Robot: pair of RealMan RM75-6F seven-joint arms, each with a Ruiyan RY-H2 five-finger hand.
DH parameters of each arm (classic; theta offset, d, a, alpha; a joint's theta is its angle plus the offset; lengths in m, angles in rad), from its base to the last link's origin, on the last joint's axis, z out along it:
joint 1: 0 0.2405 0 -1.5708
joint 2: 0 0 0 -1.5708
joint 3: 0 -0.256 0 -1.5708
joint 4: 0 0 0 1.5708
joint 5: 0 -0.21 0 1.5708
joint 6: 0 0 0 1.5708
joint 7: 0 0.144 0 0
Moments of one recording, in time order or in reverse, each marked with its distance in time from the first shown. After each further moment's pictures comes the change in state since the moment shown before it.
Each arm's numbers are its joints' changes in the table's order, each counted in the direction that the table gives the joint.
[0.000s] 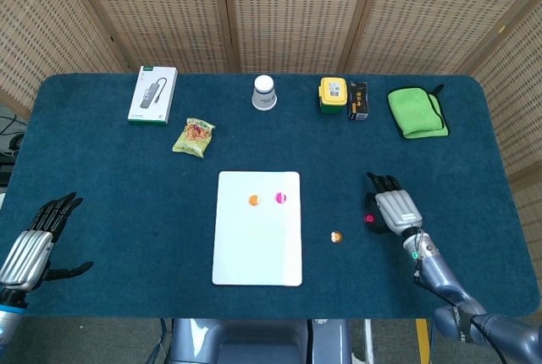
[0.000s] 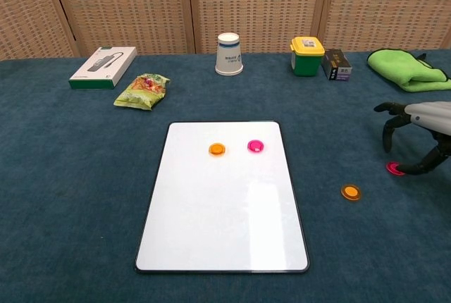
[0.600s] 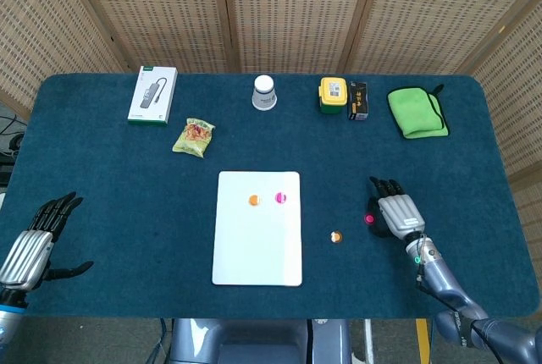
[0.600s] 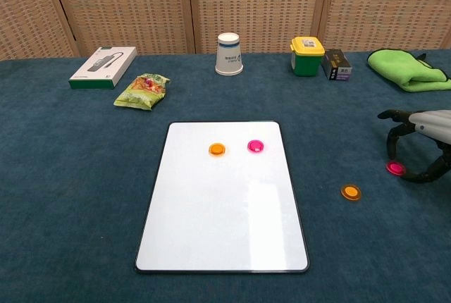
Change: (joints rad) left arm 0.001 -0.001 0.001 0.001 0.003 0.001 0.004; right arm -0.032 -0.032 0.006 -0.060 0.056 0.007 0.027
